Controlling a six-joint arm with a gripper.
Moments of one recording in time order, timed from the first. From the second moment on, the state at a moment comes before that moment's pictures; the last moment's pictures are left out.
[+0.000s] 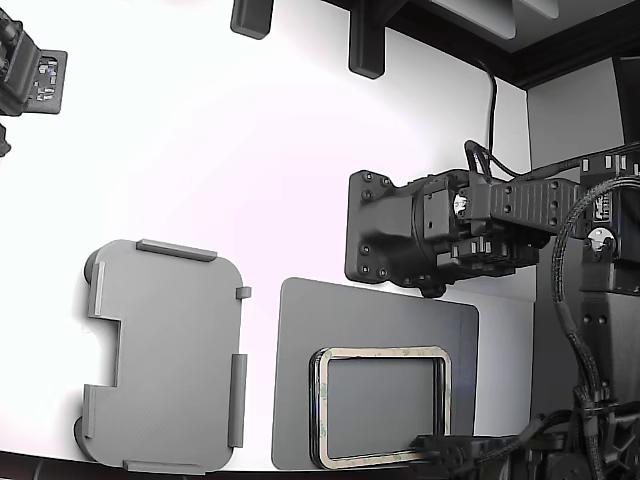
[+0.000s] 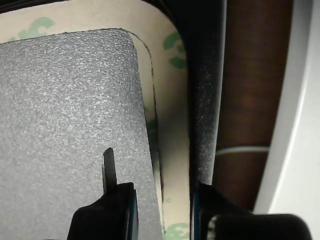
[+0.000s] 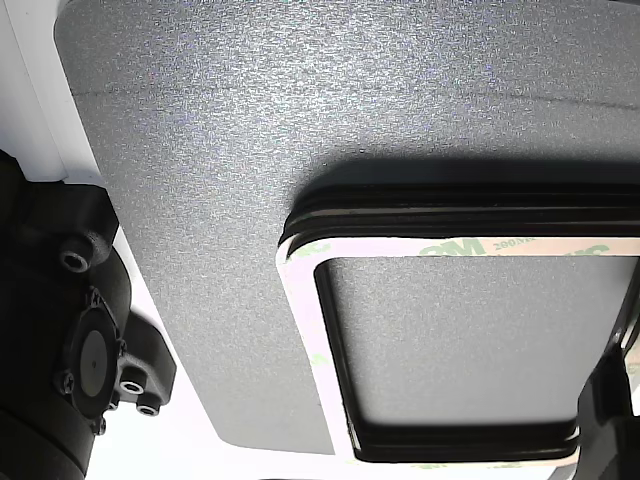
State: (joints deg) arm 90.6 81.9 91.5 84.6 4.3 -87.5
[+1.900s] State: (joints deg) arm 72.6 82.4 61.1 94.3 23.4 -18.3
